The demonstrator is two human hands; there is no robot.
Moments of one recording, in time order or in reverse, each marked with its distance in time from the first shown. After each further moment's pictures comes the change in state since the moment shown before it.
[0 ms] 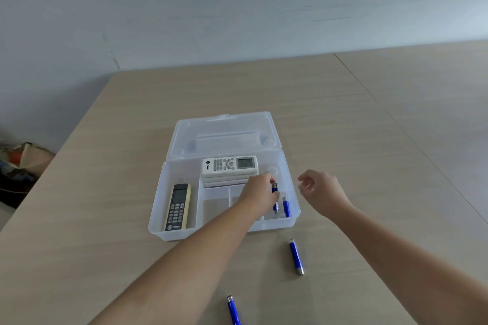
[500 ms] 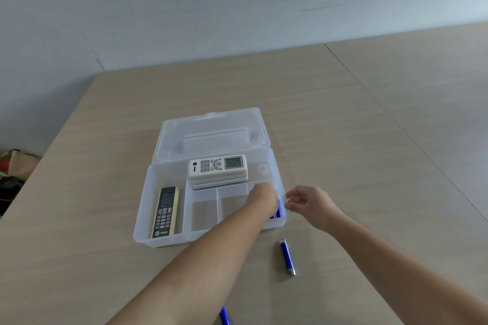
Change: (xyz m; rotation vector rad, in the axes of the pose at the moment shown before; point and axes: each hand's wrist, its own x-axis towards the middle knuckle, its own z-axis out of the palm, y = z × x) left_hand 0.033 0.014 0.047 0.248 -0.222 -0.344; right_hand -0.012 0.027 0.015 0.293 -0.201 0.136
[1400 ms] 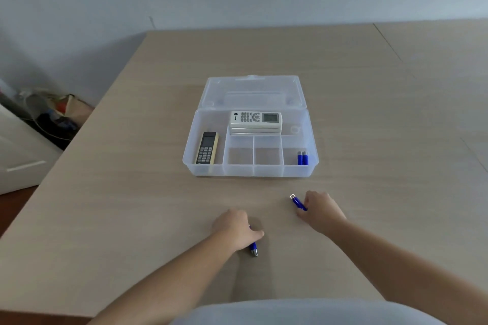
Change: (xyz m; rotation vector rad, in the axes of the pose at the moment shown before) left_hand -0.131 -0.170 0.071 0.086 0.061 -0.066; right_hand -0.081 0.025 0.078 -0.605 -0.099 0.064
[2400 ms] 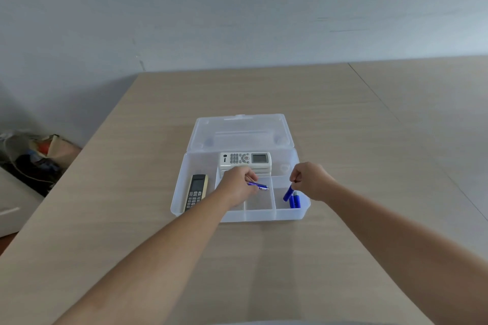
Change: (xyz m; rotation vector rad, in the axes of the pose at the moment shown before) left_hand 0.060 0.057 -0.142 -0.518 0.199 0.341; right_hand 0.072 -0.046 -0.121 0.155 0.109 -0.177
